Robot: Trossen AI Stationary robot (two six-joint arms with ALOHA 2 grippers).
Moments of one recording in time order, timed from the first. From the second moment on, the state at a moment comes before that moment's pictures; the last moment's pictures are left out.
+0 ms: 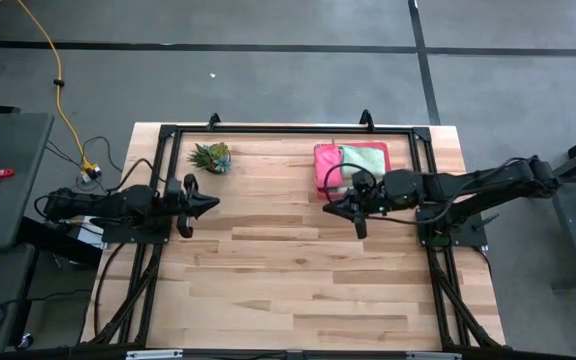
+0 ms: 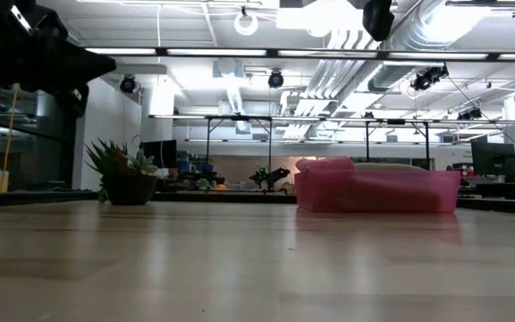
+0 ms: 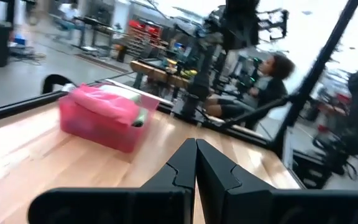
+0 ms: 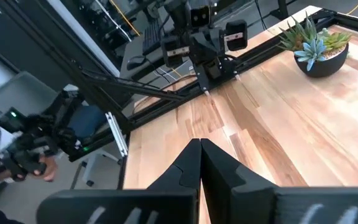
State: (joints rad) left arm 0.02 0.01 0.01 0.04 -0.22 -0.31; right arm 0.13 1.08 0.85 -0.02 0.05 0.54
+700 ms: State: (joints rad) left arm 0.03 0.01 0.01 0.01 -0.01 -0.26; right arm -0.01 0.71 0.36 0.31 -0.01 0.66
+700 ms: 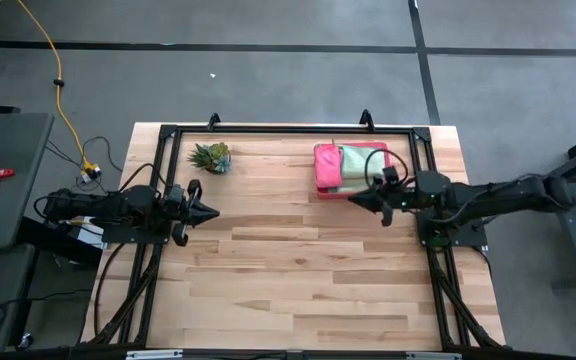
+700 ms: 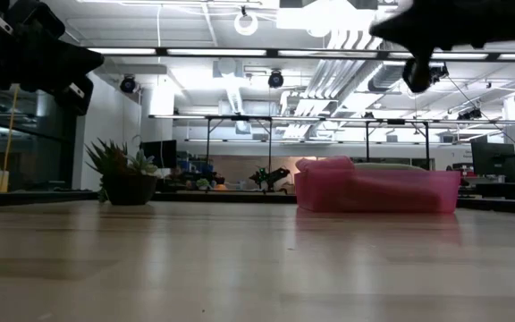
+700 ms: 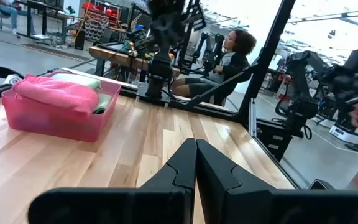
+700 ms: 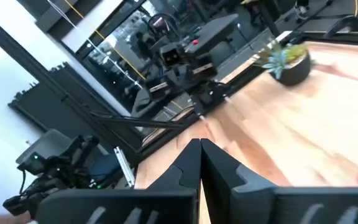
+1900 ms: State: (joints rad) left arm 0.03 0.01 0.01 0.01 -0.02 -0.26; right arm 0.12 0.02 0.05 -0.07 0.24 0.25
